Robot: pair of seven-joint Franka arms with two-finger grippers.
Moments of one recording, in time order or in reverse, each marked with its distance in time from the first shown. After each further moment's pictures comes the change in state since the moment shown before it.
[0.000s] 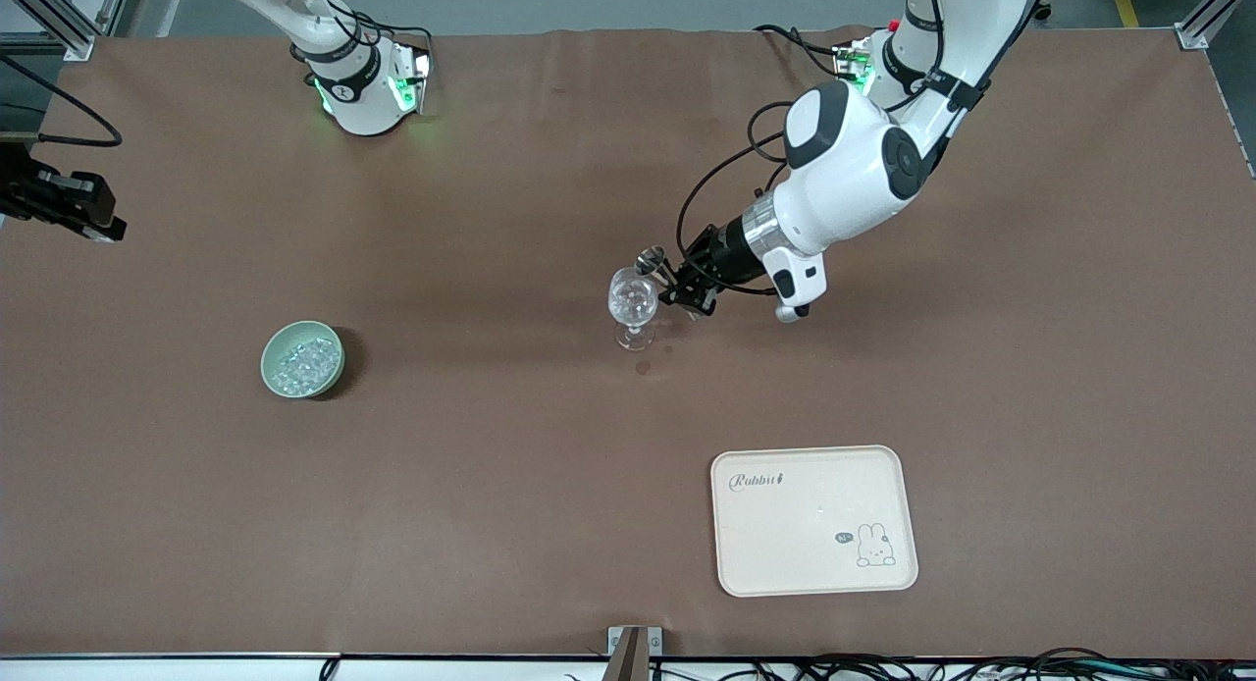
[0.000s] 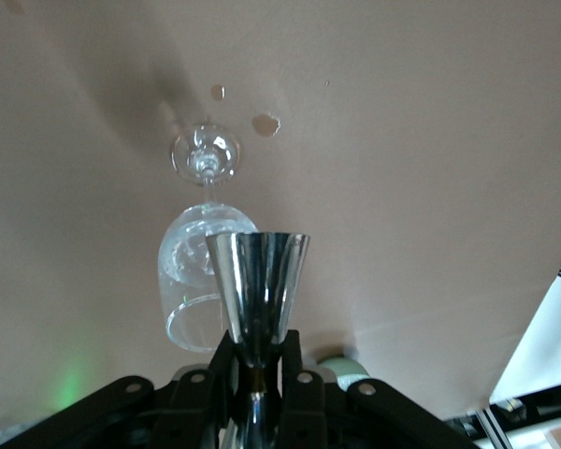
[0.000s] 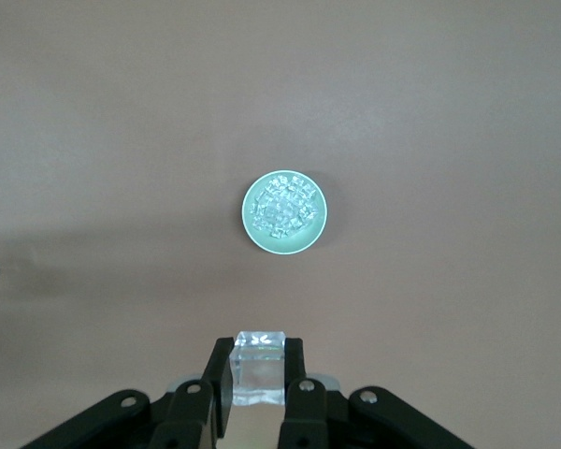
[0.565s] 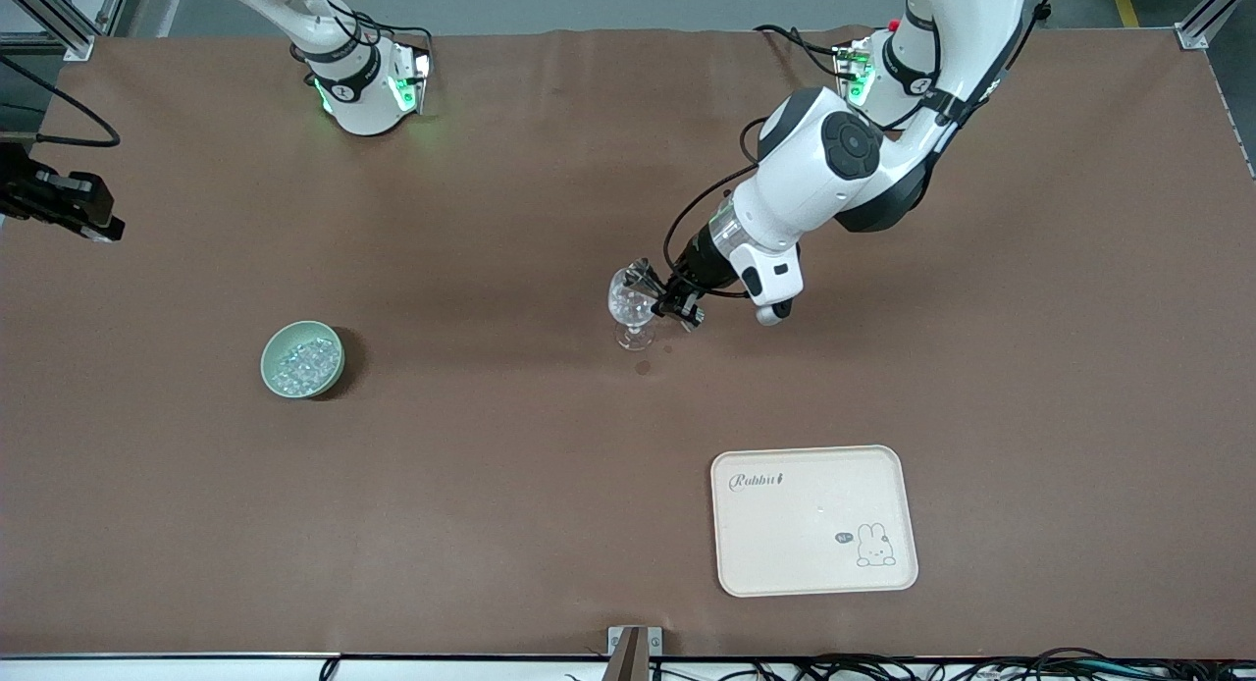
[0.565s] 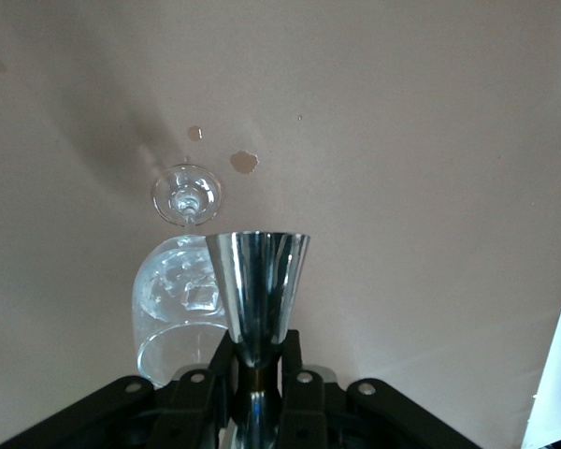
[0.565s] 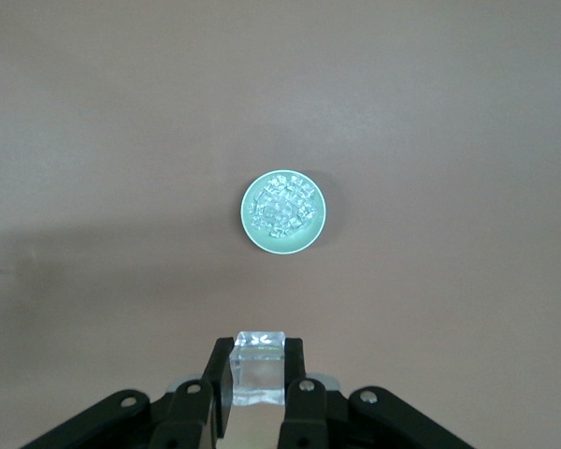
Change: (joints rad) left arm -0.017 0.067 -0.022 0.070 0.333 0.000 -0.213; right arm 0.000 0.000 -0.002 0.000 0.000 -0.001 0.000
